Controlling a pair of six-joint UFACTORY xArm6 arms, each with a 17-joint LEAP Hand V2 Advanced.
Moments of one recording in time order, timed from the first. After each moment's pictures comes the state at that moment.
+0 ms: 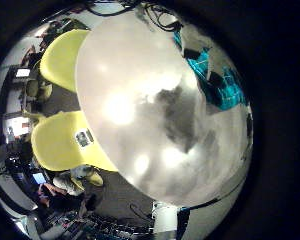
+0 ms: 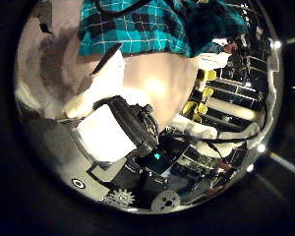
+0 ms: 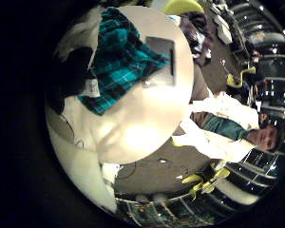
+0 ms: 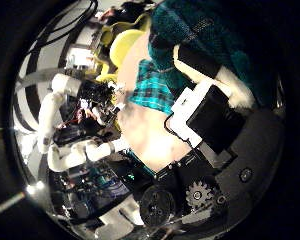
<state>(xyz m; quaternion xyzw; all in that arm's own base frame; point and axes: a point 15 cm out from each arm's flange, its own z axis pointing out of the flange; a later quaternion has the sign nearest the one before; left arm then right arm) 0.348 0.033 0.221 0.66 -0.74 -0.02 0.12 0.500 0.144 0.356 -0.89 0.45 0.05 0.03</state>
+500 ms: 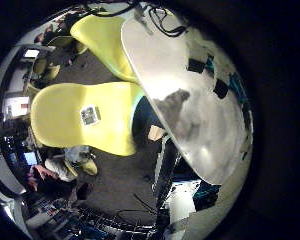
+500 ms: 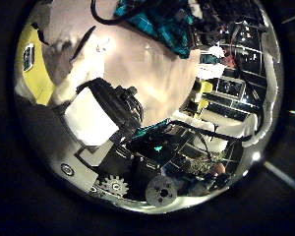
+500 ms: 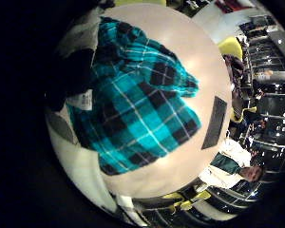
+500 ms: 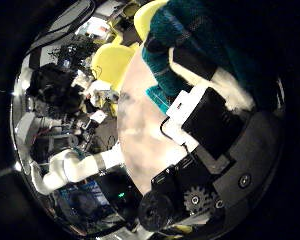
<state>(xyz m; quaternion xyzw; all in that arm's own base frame) 0.278 0.114 0.218 0.71 -0.69 -0.02 0.13 0.505 0.344 0.229 -0.93 0.36 0.03 0.05</state>
